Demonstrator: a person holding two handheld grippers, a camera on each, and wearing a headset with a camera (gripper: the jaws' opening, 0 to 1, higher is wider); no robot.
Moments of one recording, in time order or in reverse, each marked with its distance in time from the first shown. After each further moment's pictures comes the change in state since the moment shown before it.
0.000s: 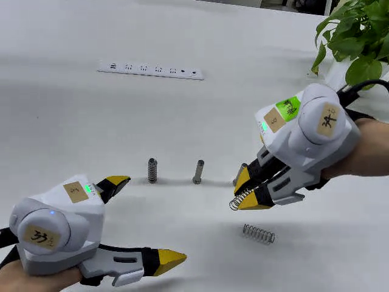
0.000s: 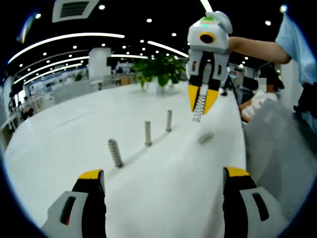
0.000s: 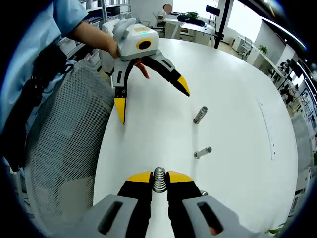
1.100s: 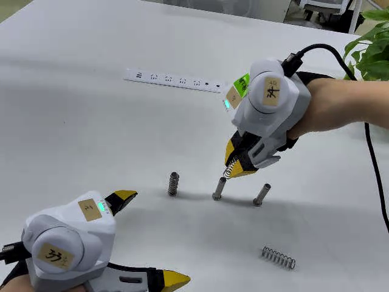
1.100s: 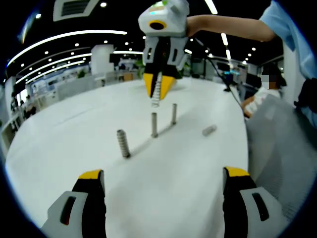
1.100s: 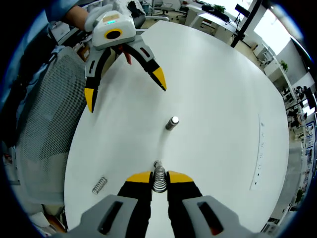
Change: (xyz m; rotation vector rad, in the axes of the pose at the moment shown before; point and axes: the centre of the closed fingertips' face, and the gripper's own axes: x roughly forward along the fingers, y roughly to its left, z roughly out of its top) left arm -0.009 0.008 -0.011 0.005 0.037 0.025; right arm 0.017 -0.076 0.029 -0.225 0.191 0.031
